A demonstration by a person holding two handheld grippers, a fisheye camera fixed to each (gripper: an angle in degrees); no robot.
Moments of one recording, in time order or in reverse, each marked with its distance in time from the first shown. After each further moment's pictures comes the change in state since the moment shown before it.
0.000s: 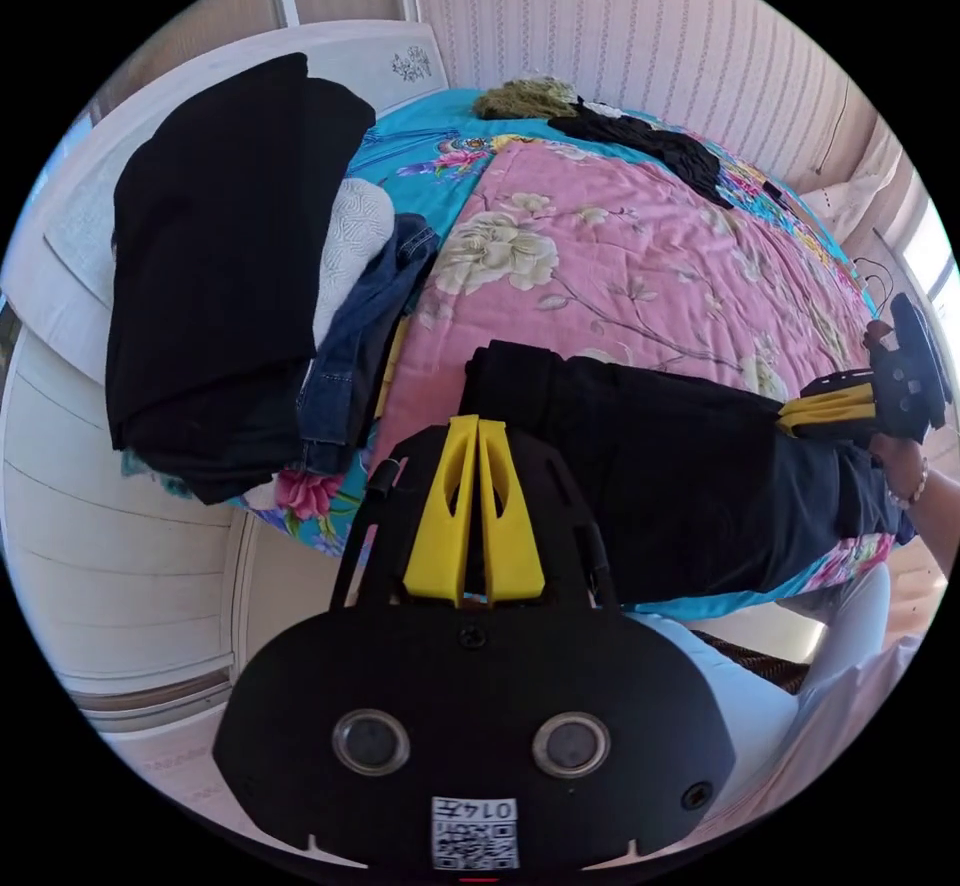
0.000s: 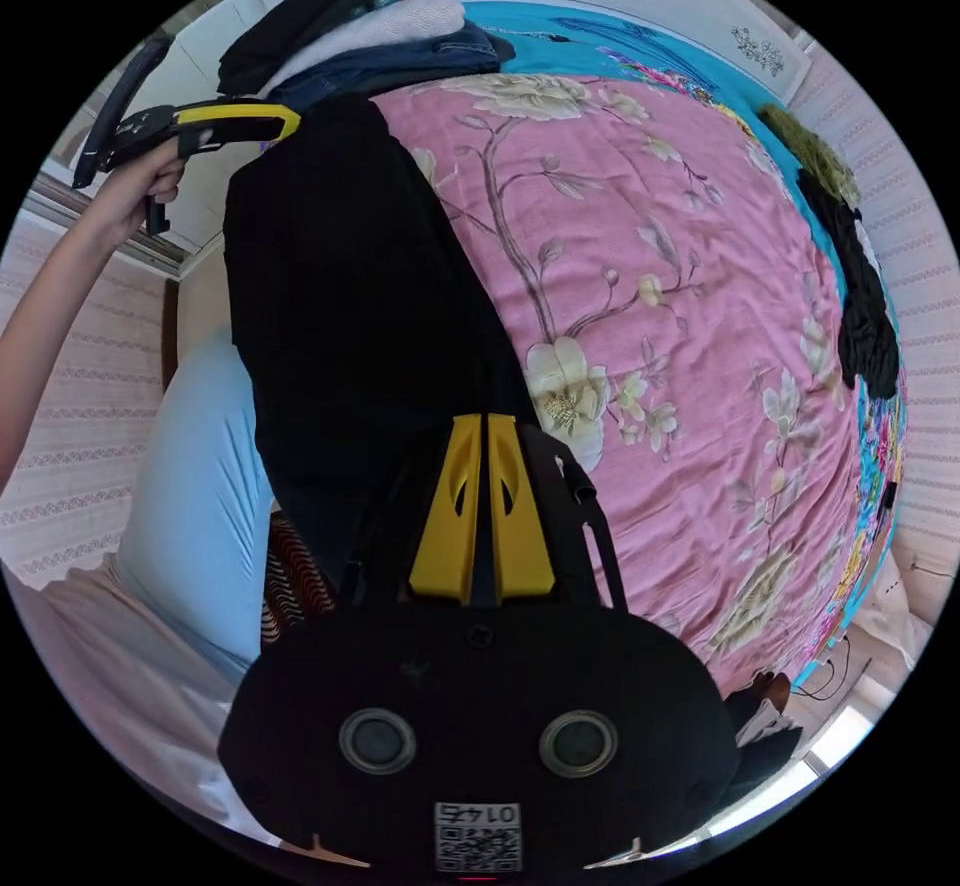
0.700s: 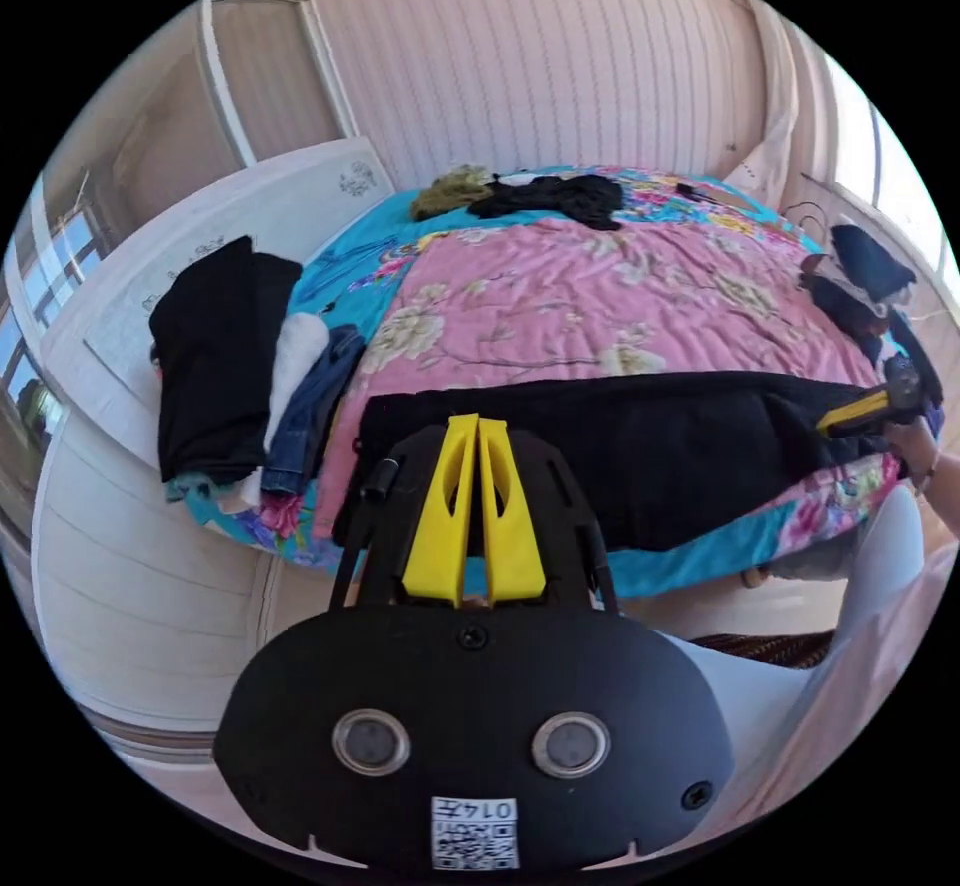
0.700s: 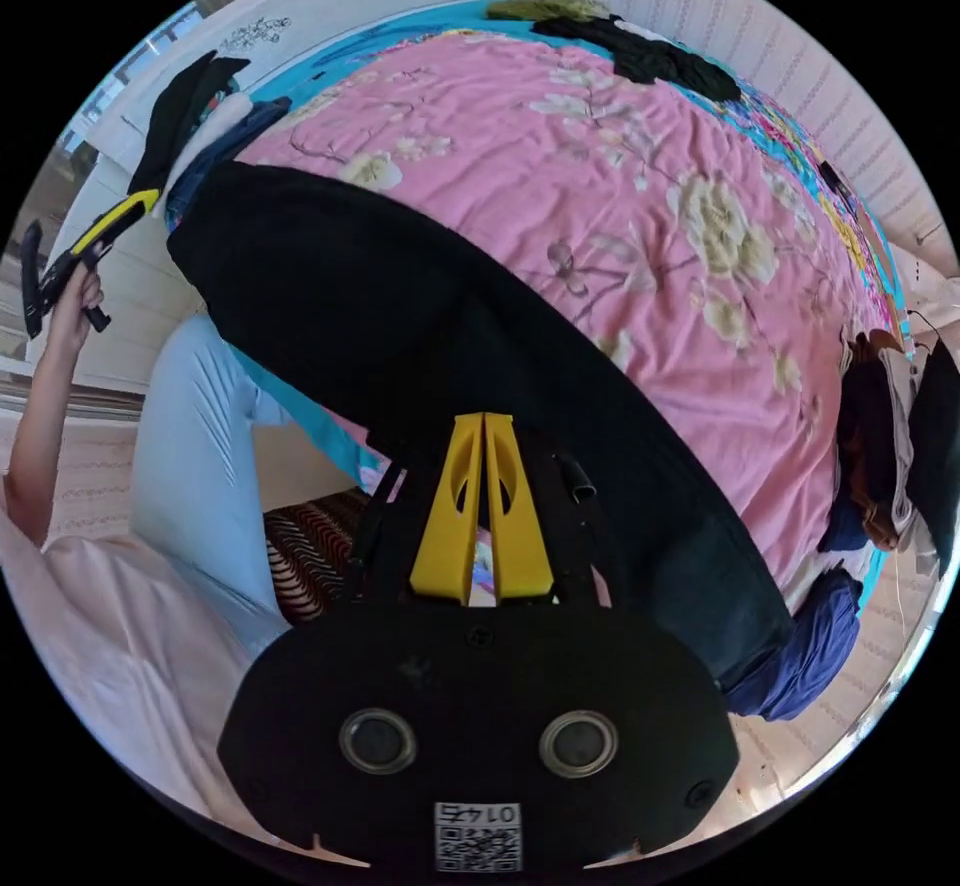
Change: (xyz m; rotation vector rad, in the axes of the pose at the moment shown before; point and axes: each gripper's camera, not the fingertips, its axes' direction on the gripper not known) left arm 0.200 0.077 -0.050 0.259 0.069 0.243; right arm 0.052 0.205 0.023 0.020 -0.054 0.539
